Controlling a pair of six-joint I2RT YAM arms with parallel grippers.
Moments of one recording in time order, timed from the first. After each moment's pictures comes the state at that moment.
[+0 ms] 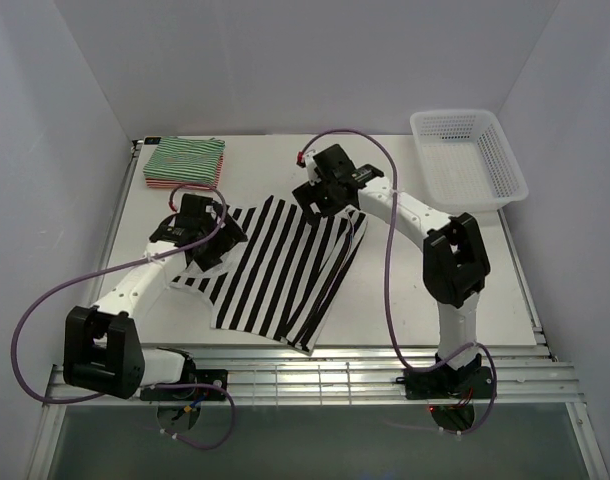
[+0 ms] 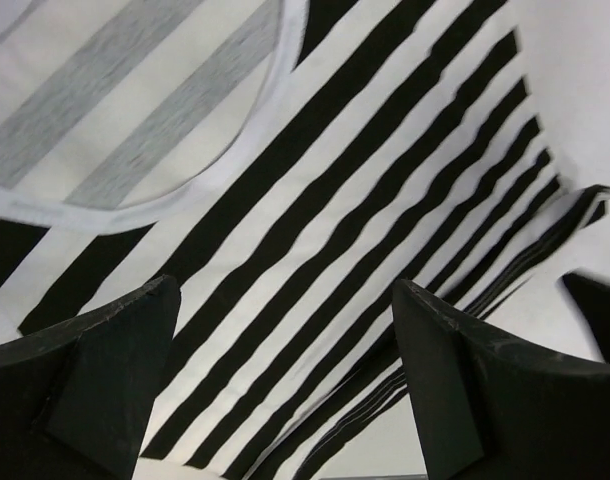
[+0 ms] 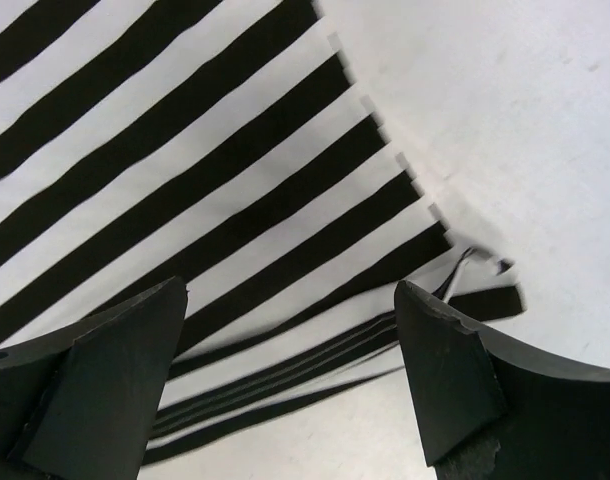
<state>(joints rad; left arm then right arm) -0.23 1.30 0.87 -0.54 -0.01 -0.85 0.63 2.02 1.73 -0.63 -0.04 -0.06</state>
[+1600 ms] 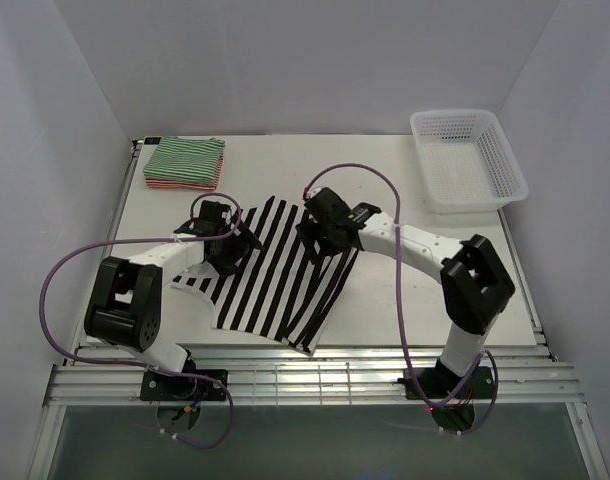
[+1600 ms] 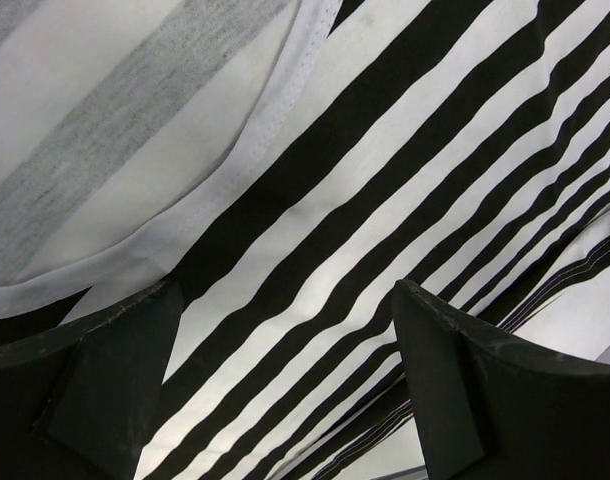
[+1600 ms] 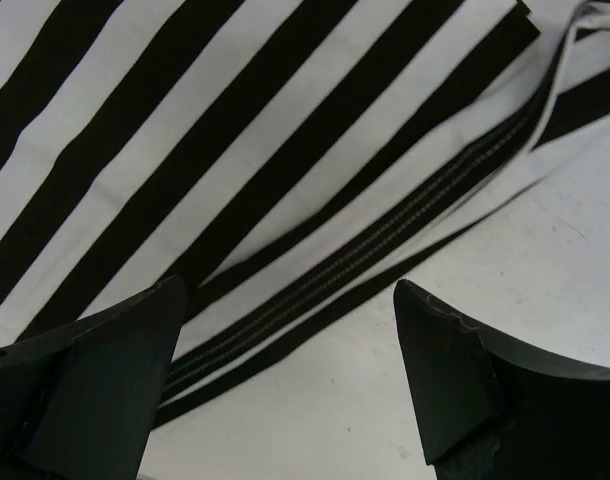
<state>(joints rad) -0.25 1.57 0.83 -0.29 0.12 -0.92 0.79 1.69 1.28 -0.61 0.17 0.23</state>
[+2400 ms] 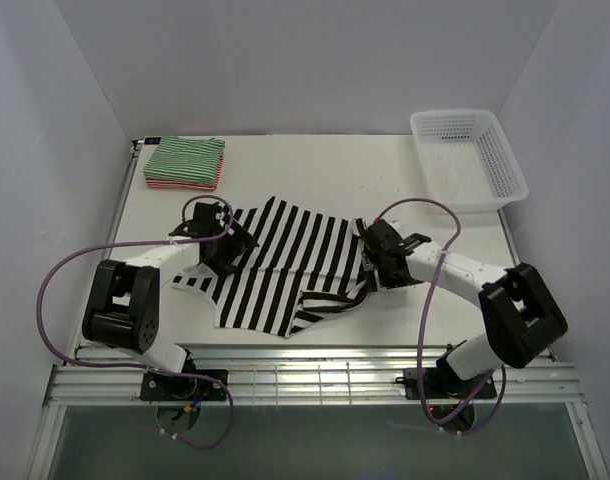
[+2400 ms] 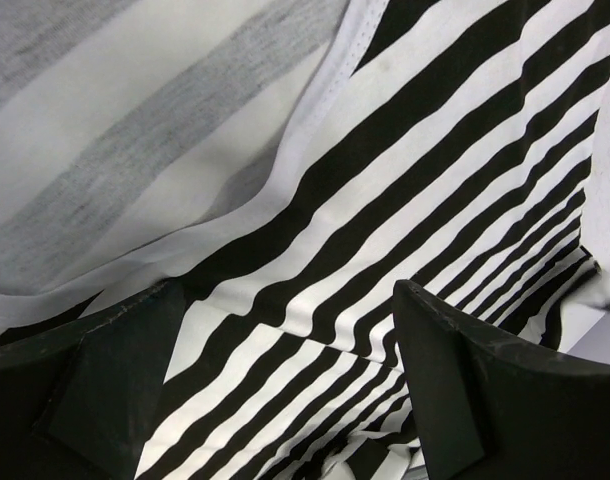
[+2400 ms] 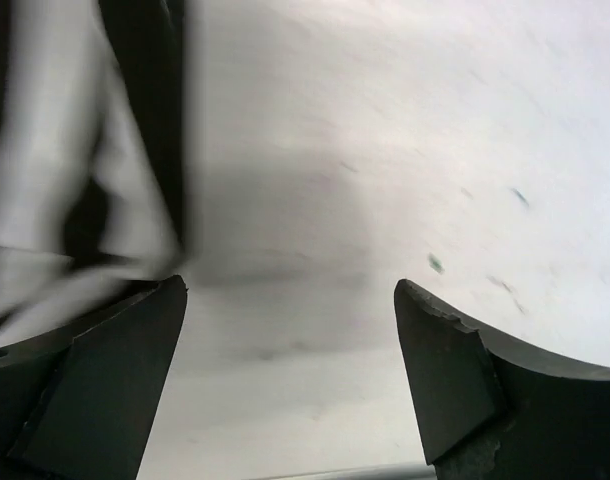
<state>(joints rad) -0.21 1.56 0.80 -0.26 0.12 -1.00 0.67 1.53 0.88 -0.60 0.32 0.38</state>
